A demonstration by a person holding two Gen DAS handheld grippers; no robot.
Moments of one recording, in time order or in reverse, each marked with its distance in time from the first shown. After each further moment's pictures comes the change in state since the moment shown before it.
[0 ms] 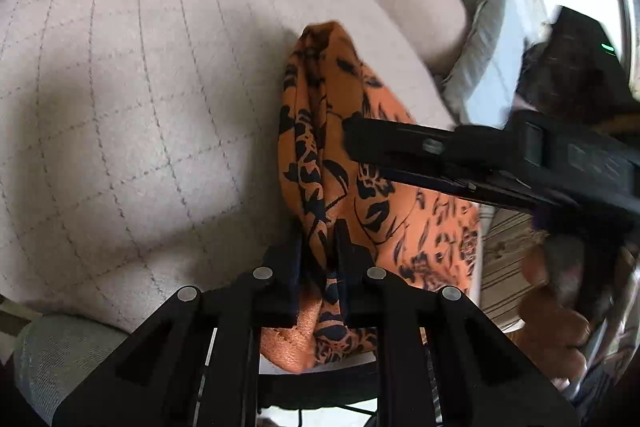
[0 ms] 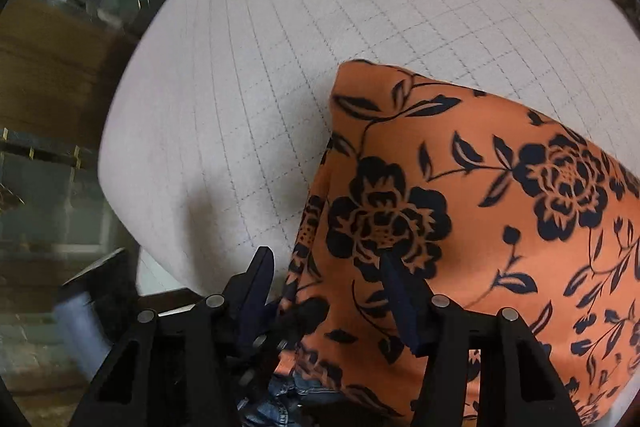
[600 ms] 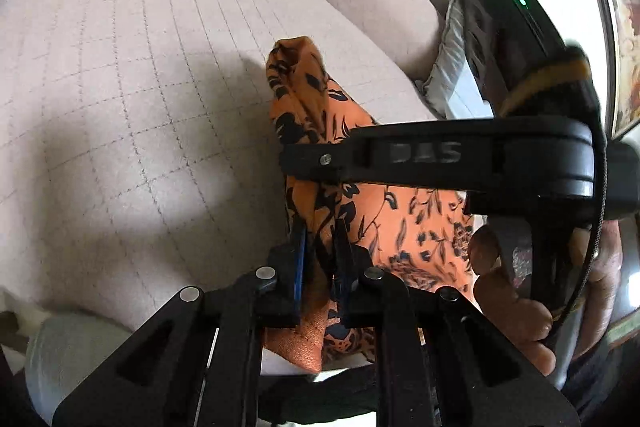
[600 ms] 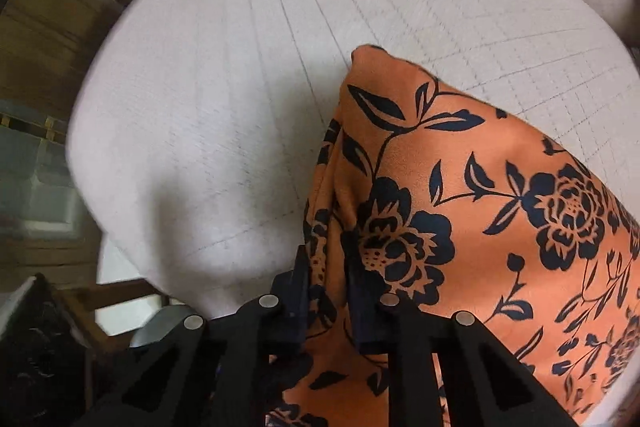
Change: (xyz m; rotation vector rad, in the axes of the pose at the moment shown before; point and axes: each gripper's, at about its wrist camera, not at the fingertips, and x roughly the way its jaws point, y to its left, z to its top) left arm -0.023 -0.047 -0.016 0.105 -0.085 0.028; right arm 0.009 0.003 0.006 -0.078 -0.005 -0.073
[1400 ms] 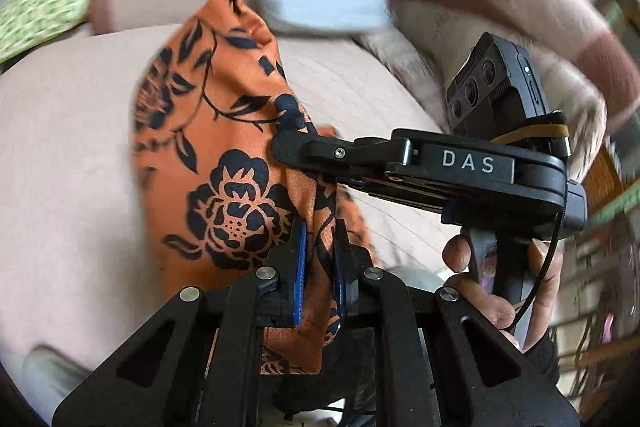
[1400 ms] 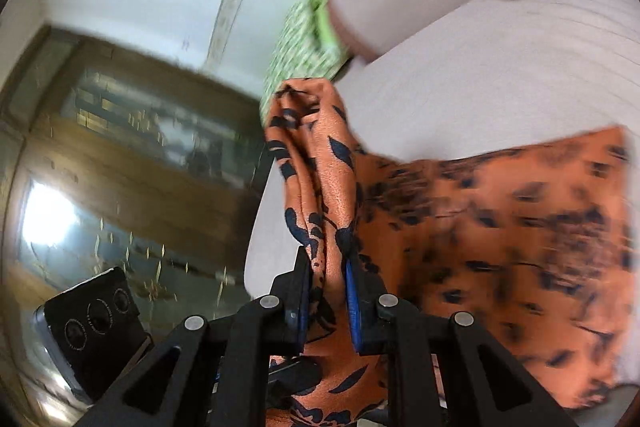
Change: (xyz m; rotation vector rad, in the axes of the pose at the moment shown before) left arm 0.119 -0.312 -0.087 0.593 0.196 0.107; right arm -0.184 -0.291 -0.196 0.356 -0.563 0.638
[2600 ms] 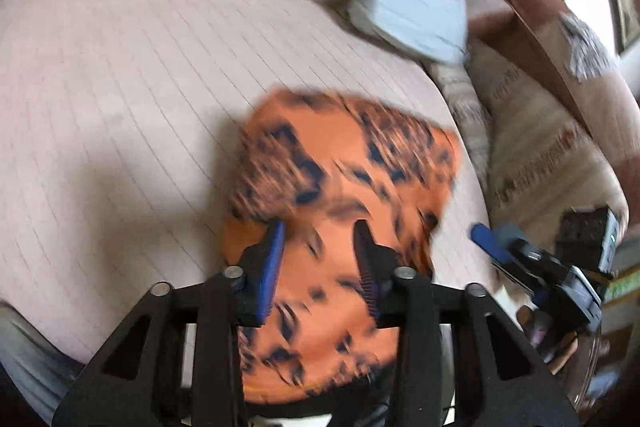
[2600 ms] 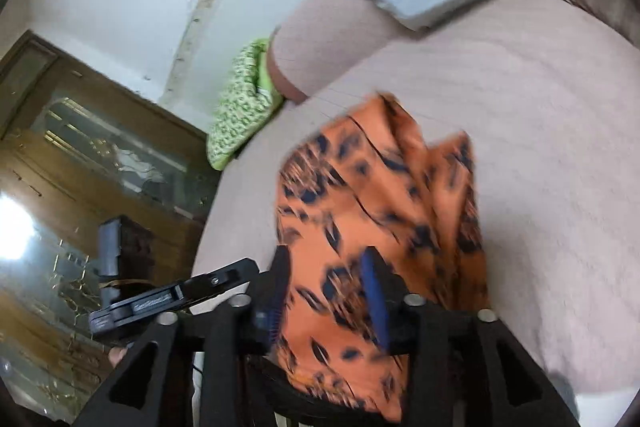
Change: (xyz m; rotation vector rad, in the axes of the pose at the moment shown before) left arm 0.023 0.121 0.024 -0.365 -0.026 -0.011; right arm -0.079 -0.051 -0.024 -0.052 -0.121 -0.179
